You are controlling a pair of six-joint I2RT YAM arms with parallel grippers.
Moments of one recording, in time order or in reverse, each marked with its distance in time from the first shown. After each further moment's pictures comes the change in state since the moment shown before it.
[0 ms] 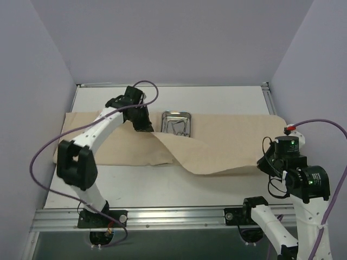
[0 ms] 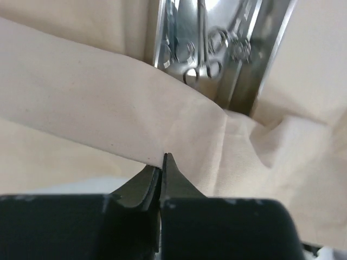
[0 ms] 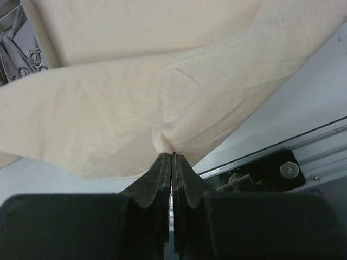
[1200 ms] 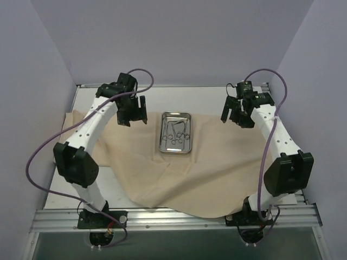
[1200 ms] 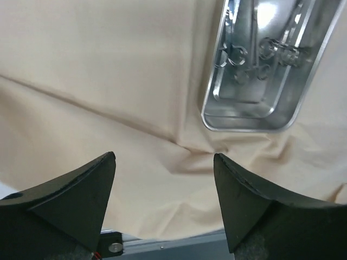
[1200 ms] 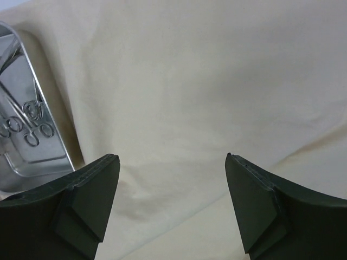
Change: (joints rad) left arm 0.015 -0.143 0.203 -0.347 -0.225 0.158; right arm 0.042 0.824 0.233 0.401 -0.027 -0.163
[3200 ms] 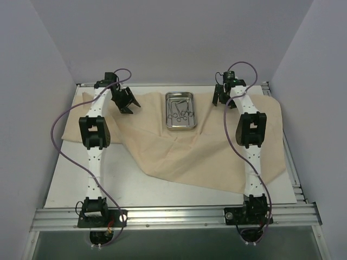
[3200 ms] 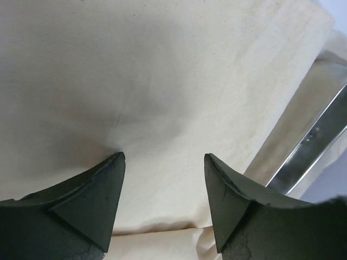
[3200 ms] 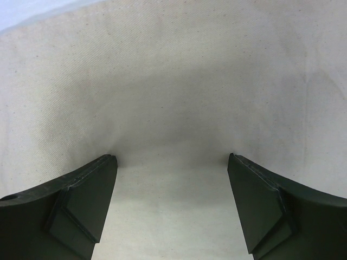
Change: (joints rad) left arm 0.339 1.022 0.829 0.124 0.461 -0.109; right arm -0.093 1.081 0.931 0.143 0.000 -0.174
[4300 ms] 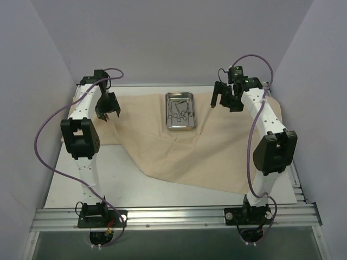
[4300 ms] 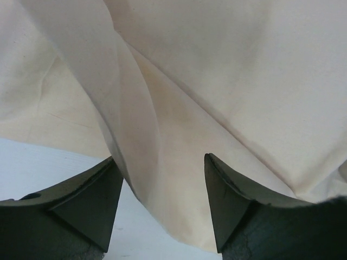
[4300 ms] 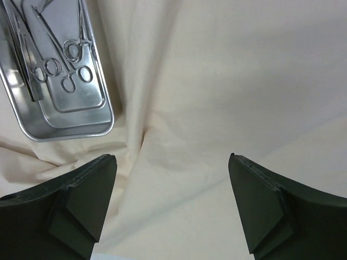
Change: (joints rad) left arm 0.020 -0.507 -0.480 -0.161 -0.527 0.176; right arm 0.109 -0.747 -0.583 -0.088 -0.129 0.104
